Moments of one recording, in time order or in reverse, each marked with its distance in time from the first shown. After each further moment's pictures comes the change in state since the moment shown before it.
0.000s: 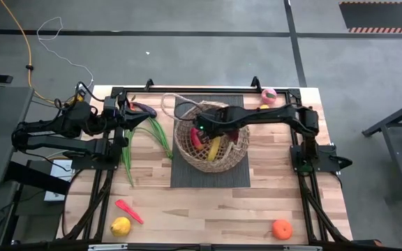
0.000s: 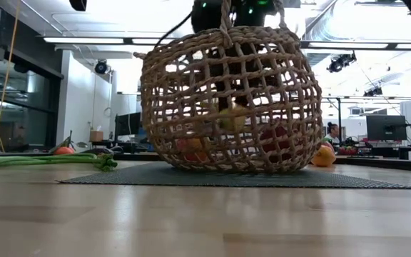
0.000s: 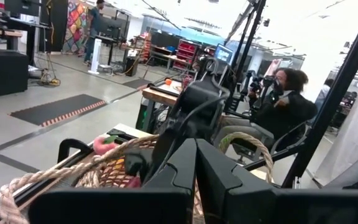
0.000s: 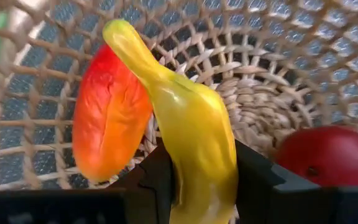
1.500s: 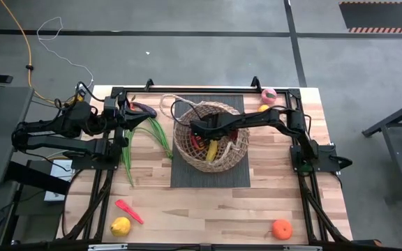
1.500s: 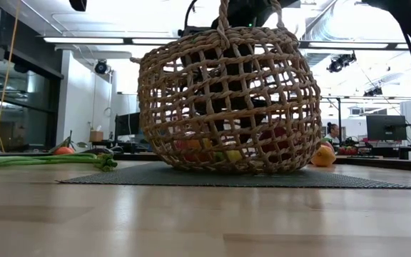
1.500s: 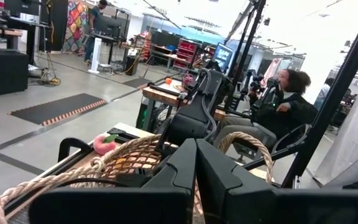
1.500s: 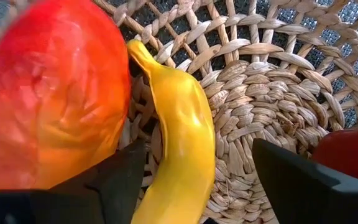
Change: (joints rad) left arm 0.000 0.000 0.000 -0.006 0.000 0.000; right arm -0.004 0.135 0.000 0.025 0.018 0.059
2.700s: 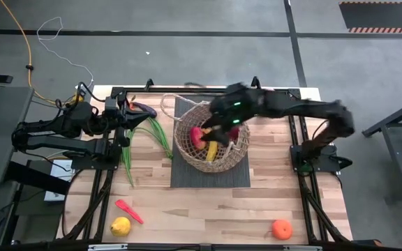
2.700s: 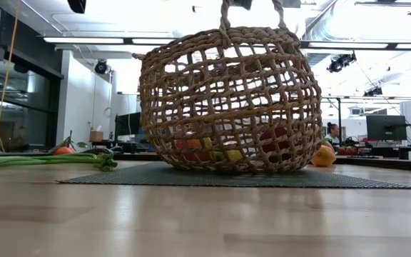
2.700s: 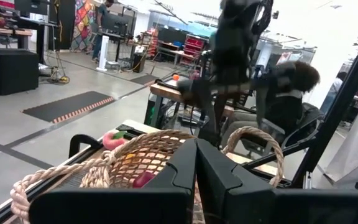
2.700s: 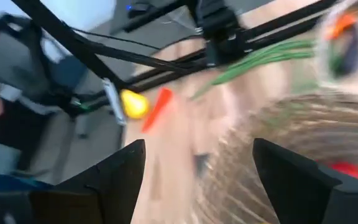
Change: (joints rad) left arm 0.001 0.000 0.000 -0.023 -0.026 0.018; right arm 0.018 -0.566 0.003 0.288 -0.583 -0.626
